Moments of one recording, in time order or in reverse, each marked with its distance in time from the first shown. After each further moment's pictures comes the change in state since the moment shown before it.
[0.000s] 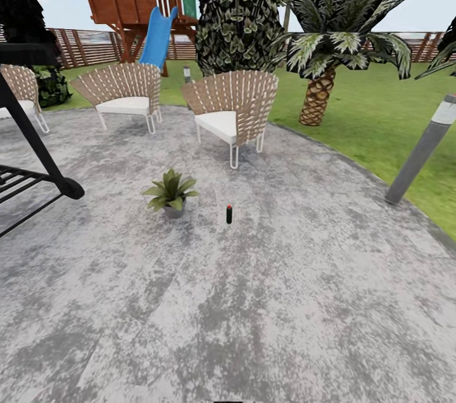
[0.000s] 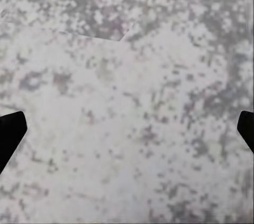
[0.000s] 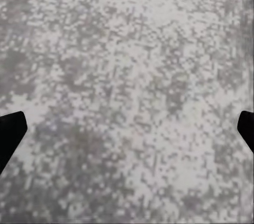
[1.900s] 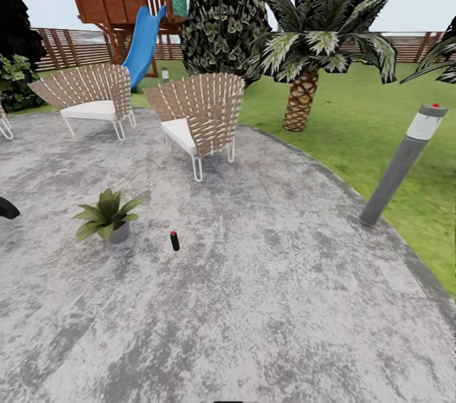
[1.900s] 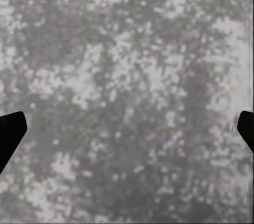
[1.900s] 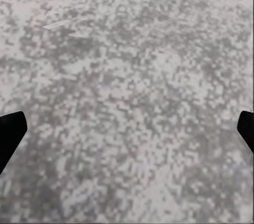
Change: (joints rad) left arm 0.000 0.000 0.000 0.000 0.000 0.000 0.000; right arm 0.000 0.000 0.000 0.000 0.000 0.000 0.000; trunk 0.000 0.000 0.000
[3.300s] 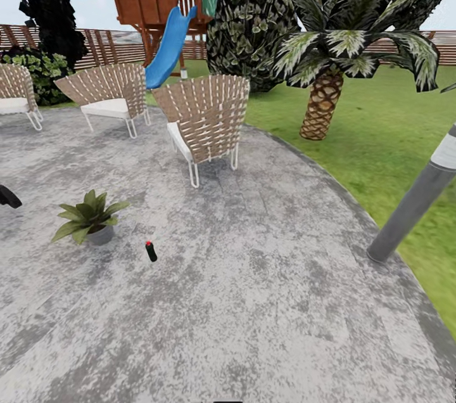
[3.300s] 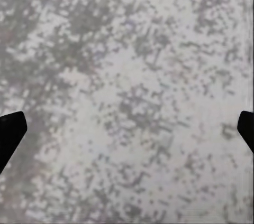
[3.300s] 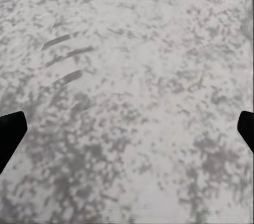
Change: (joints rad) left arm 0.000 0.000 0.000 0.000 0.000 0.000 0.000; right arm 0.000 0.000 0.000 0.001 0.000 0.000 0.000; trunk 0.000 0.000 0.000
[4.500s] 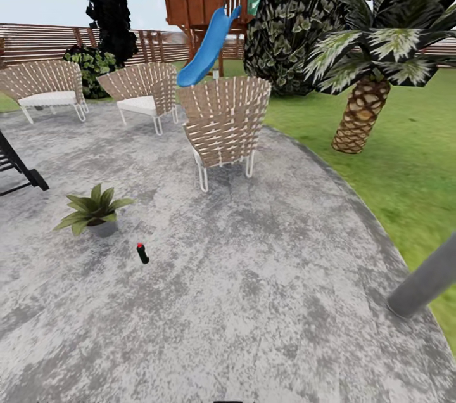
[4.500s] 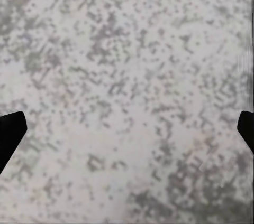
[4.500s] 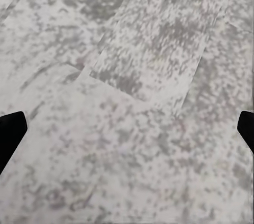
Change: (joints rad) left arm 0.000 0.000 0.000 0.000 0.000 0.000 0.000; right arm 0.000 0.000 0.000 0.000 0.000 0.000 0.000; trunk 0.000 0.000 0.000
